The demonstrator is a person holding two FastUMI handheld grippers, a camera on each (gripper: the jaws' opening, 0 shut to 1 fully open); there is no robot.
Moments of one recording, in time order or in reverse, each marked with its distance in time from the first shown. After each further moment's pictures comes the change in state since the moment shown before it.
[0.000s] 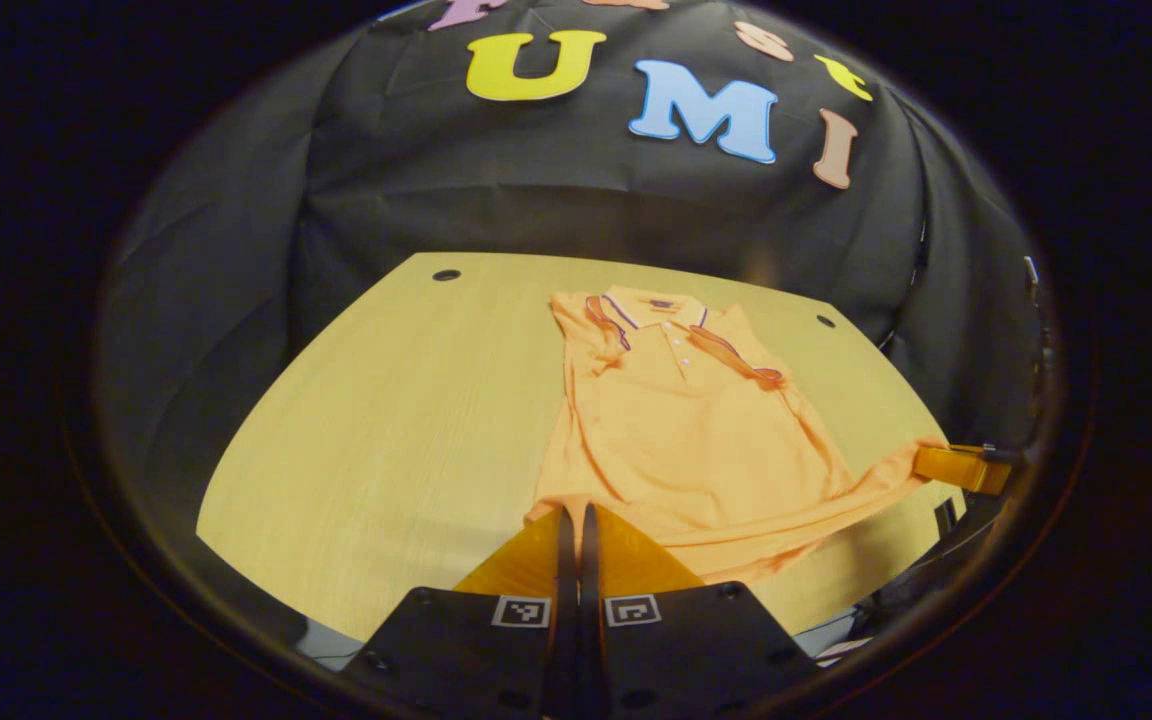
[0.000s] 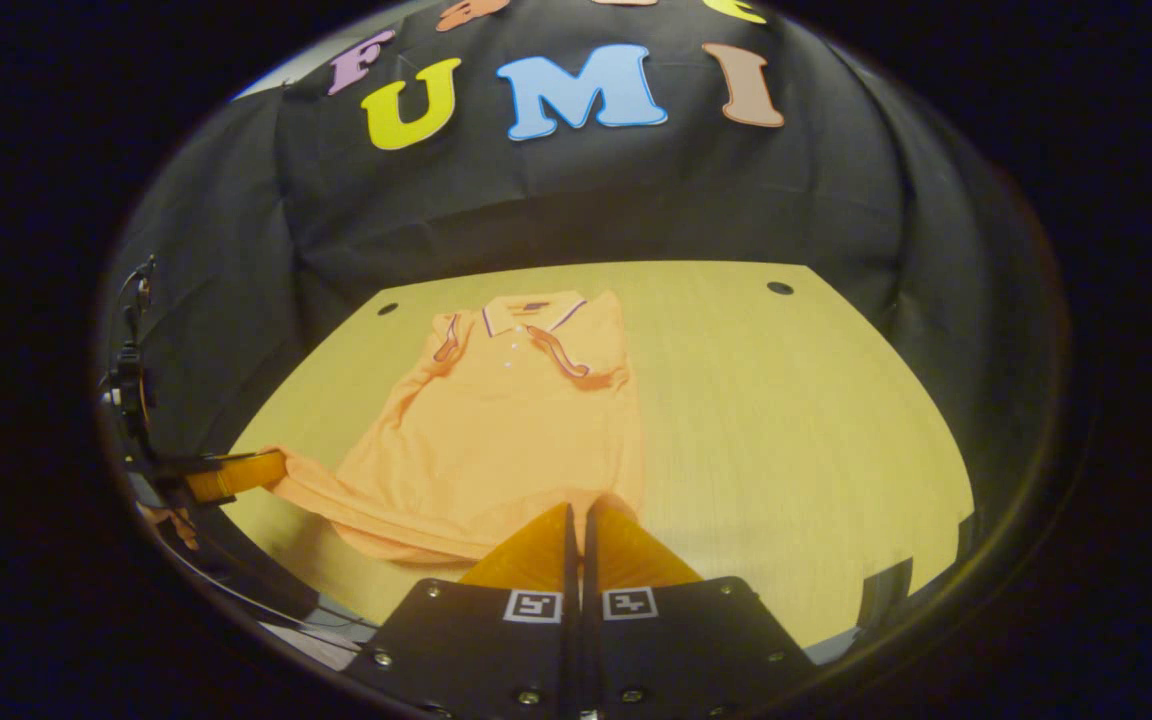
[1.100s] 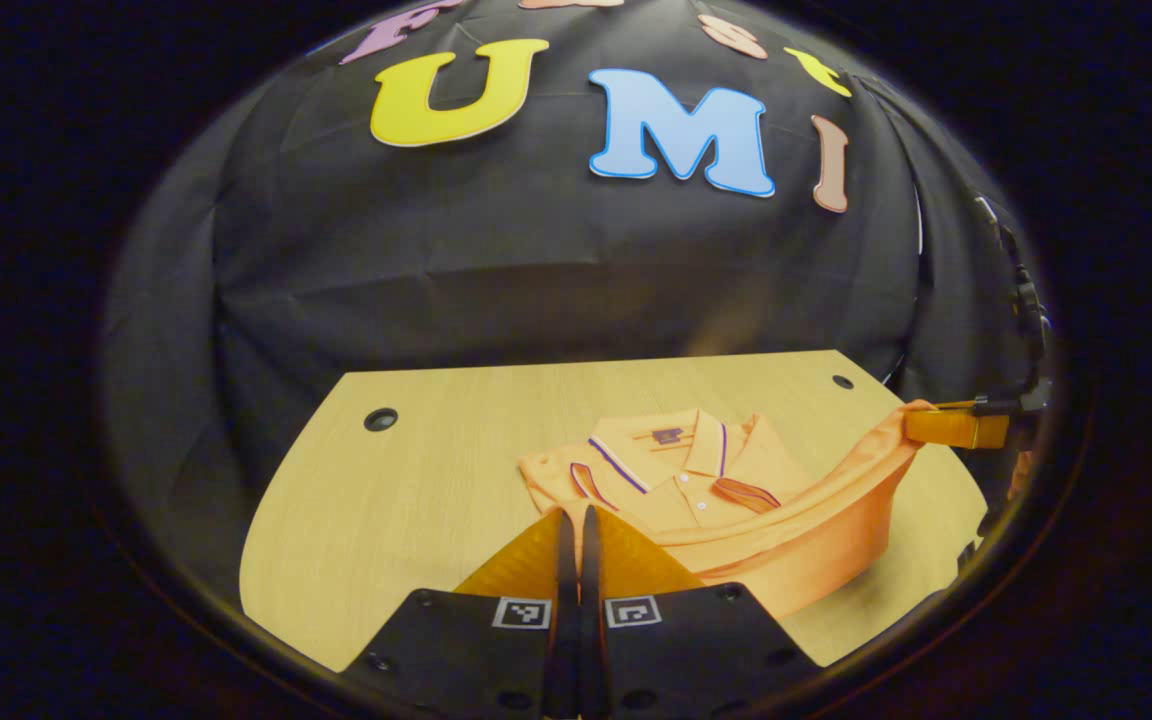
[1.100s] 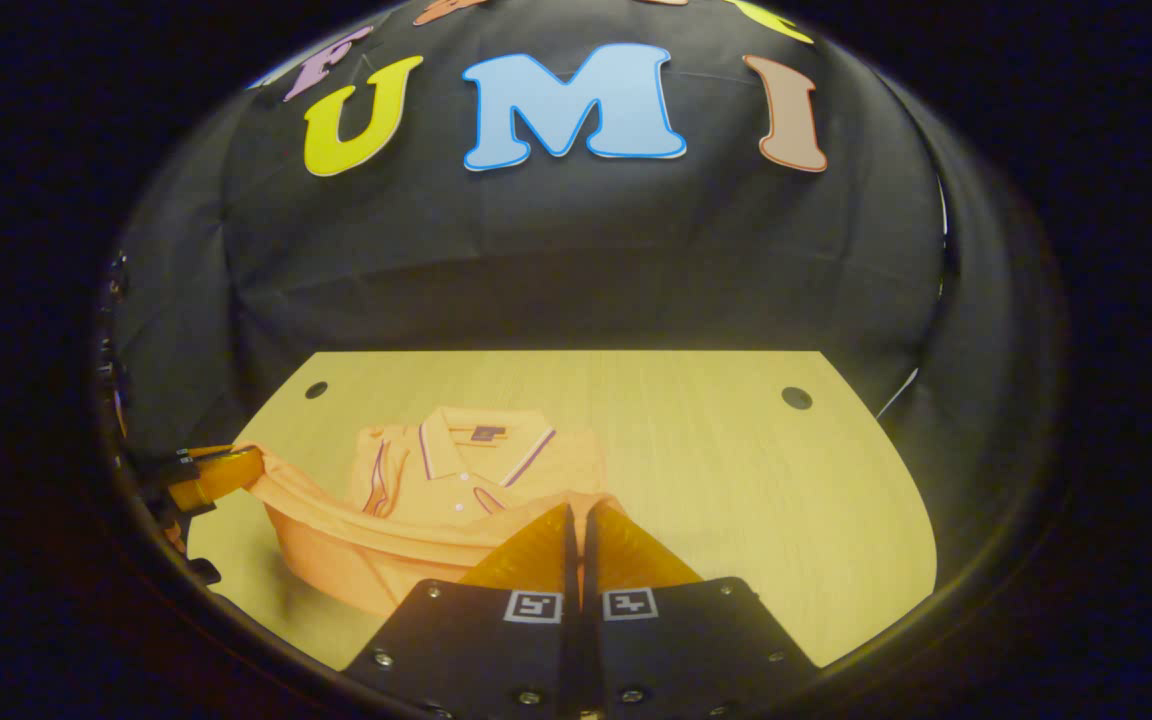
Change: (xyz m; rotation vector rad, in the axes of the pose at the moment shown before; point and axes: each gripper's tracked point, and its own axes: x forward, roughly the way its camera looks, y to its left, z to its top) left arm 0.165 -0.009 0.198 0.141 -0.142 -0.108; right arm 0.146 -0.022 0.185 -0.014 -0.068 -0.126
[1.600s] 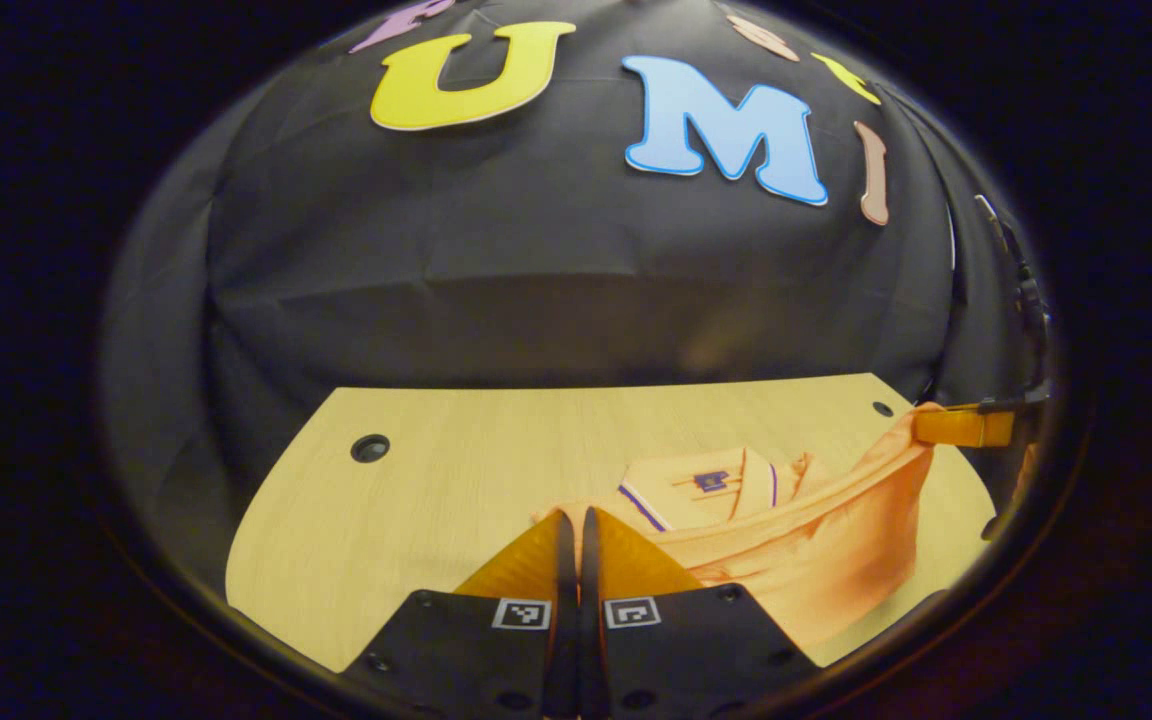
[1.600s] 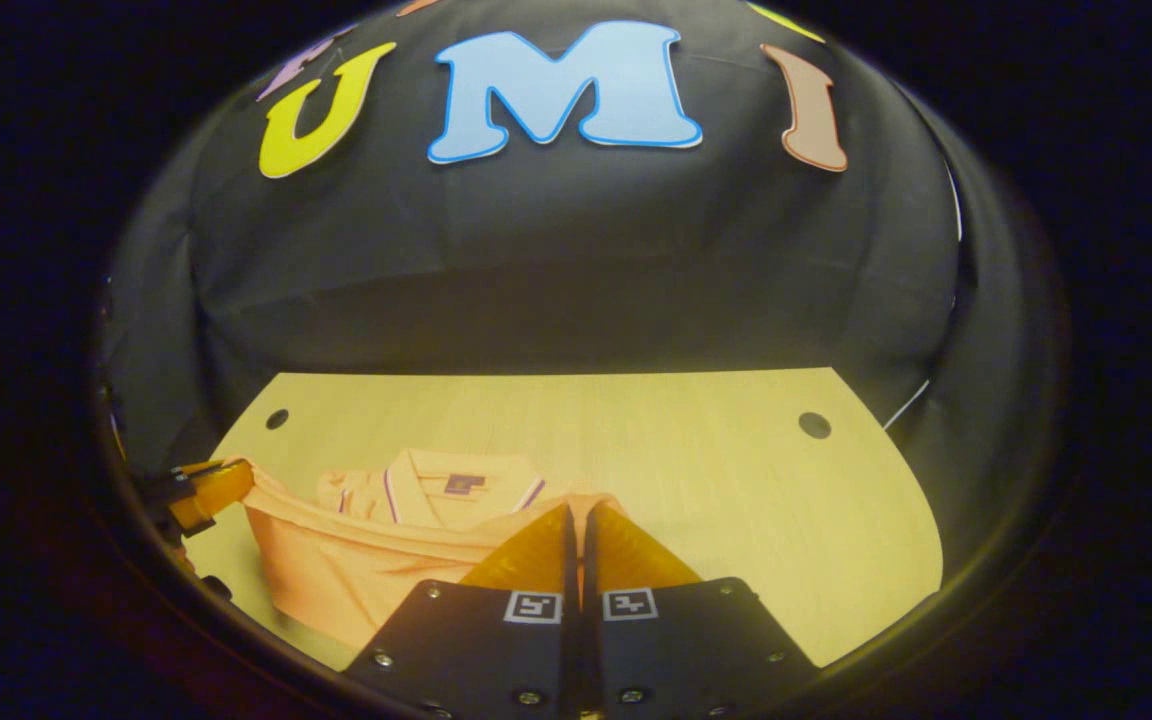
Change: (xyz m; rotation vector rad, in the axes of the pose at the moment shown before) left arm 0.084 0.031 0.026 -0.017 -0.025 0.040; right arm 0.073 0.001 0.038 0.020 0.016 -0.030
